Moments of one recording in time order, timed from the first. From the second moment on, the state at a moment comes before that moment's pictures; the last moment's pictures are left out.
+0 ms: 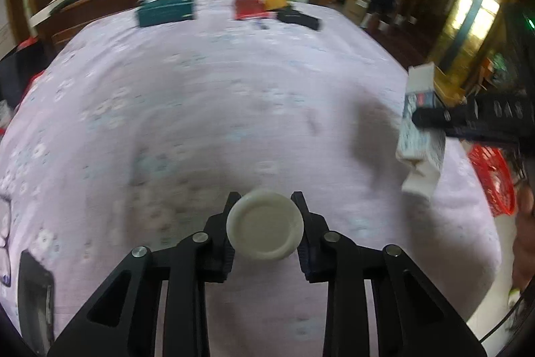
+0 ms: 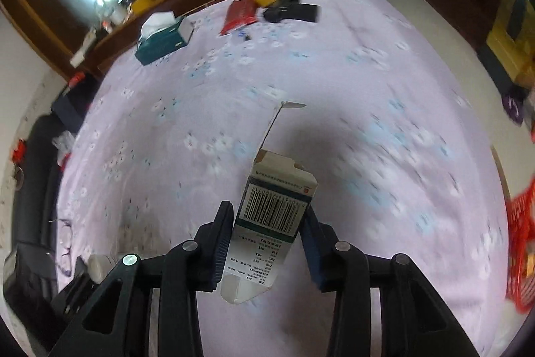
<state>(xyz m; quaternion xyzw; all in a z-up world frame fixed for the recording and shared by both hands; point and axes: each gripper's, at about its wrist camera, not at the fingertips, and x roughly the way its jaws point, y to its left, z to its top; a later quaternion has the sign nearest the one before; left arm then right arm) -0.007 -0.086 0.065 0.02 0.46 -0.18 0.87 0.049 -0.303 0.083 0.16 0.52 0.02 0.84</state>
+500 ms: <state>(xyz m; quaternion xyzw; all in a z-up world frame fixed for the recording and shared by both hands) -0.060 -0.266 0.100 0.10 0.42 -0.30 0.85 -0.092 -0.464 0.103 0.24 0.47 -0.09 0.84</state>
